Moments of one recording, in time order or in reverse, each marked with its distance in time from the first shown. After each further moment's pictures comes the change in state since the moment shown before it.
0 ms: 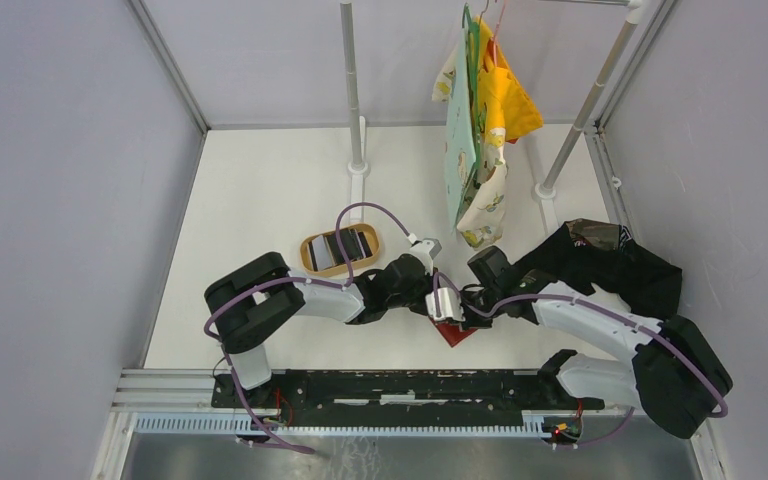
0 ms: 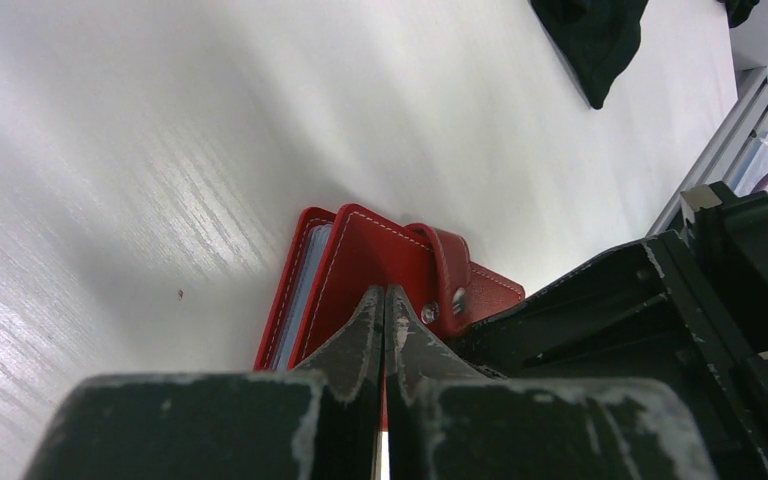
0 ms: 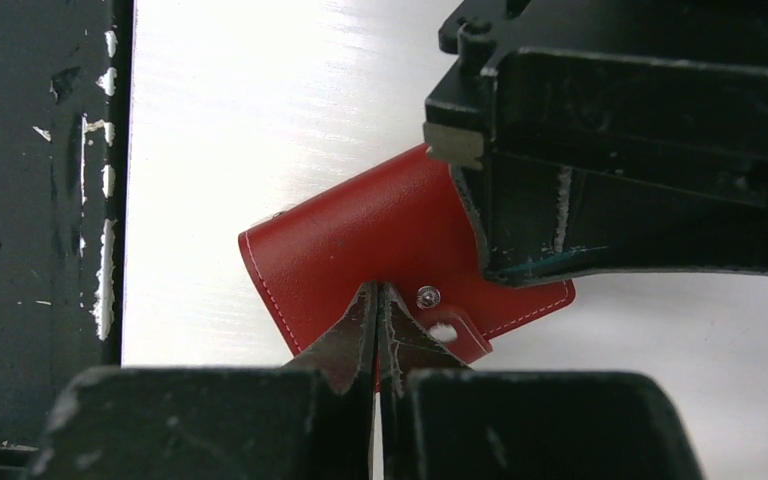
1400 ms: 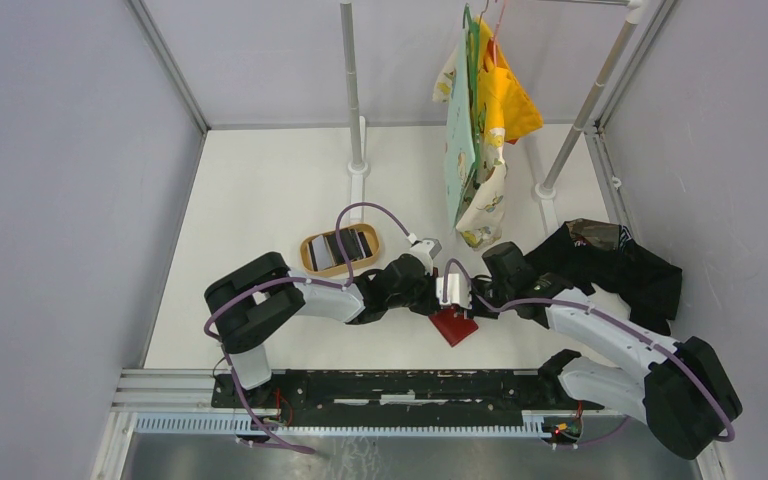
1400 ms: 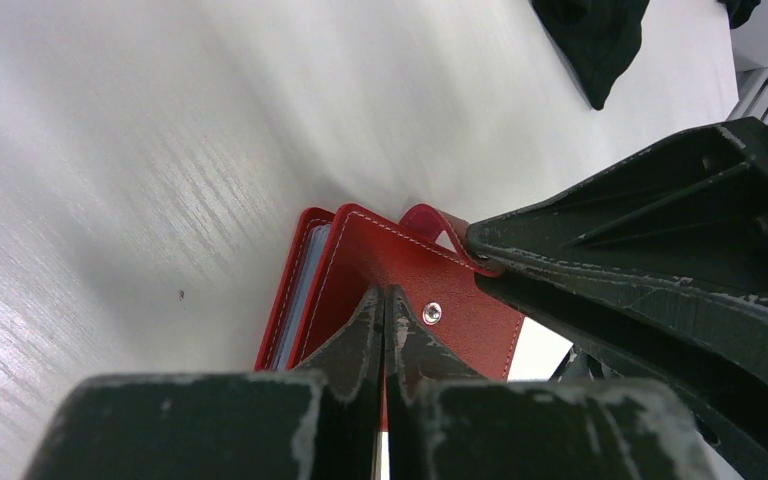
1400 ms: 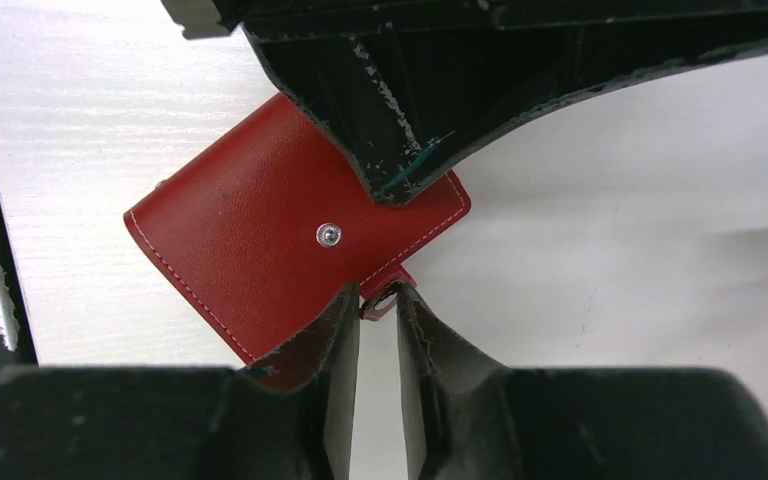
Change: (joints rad) left arm 0.000 0.000 0.000 0.000 -0.002 0.000; right arm -0.080 -0.113 -0.035 0.059 0.102 0.074
